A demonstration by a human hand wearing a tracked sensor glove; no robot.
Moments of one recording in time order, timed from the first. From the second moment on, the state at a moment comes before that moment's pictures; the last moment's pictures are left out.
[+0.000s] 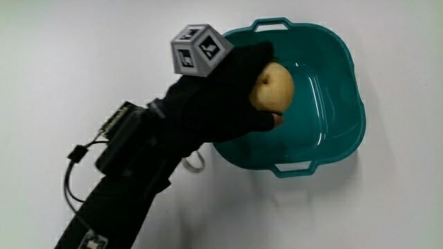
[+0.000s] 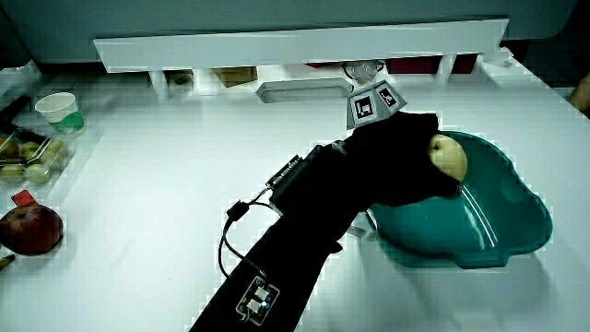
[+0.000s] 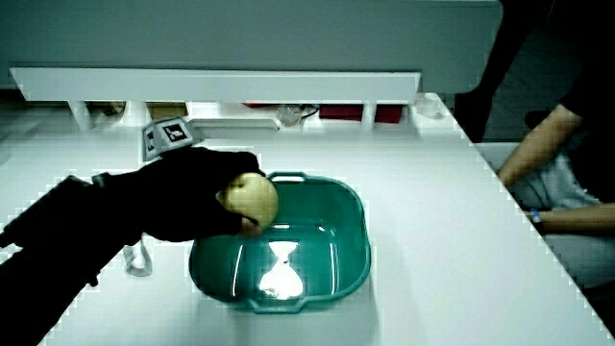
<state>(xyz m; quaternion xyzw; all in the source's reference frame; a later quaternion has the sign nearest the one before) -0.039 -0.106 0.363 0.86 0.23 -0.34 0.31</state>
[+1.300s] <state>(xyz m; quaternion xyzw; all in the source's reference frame) 0.003 -0.096 0.445 0.84 0.16 -0.23 0.46</state>
